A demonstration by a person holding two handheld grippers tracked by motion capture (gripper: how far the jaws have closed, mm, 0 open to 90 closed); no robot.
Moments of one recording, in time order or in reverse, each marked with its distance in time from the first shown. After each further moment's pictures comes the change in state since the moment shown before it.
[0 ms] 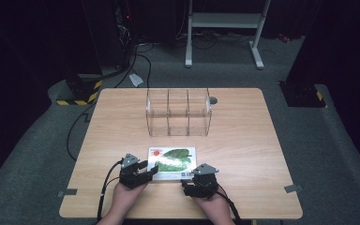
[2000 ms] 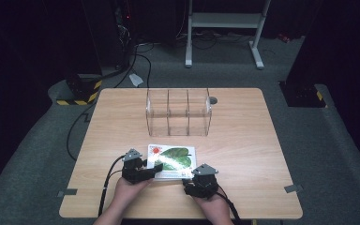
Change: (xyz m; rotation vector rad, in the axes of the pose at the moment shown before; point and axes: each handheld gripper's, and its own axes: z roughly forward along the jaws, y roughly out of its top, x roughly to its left) left arm 0.005 0.013 0.010 0.015 -0.151 -0.010; right arm 0.002 -0.001 0.000 -0.004 -0.037 0.010
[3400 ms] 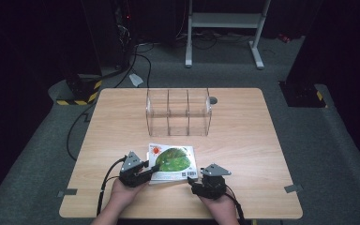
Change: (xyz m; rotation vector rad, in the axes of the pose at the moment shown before) left arm -0.016 -0.001 -0.018 -0.085 0.037 0.244; right arm -0.018 -0.004 -0.022 -0.089 0.063 0.038
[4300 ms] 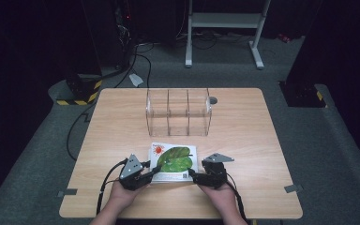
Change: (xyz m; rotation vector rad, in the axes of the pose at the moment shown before) left arm -0.010 0.002 -0.008 -0.078 -0.019 0.140; right arm -0.025 0.021 0.013 0.013 0.061 0.115
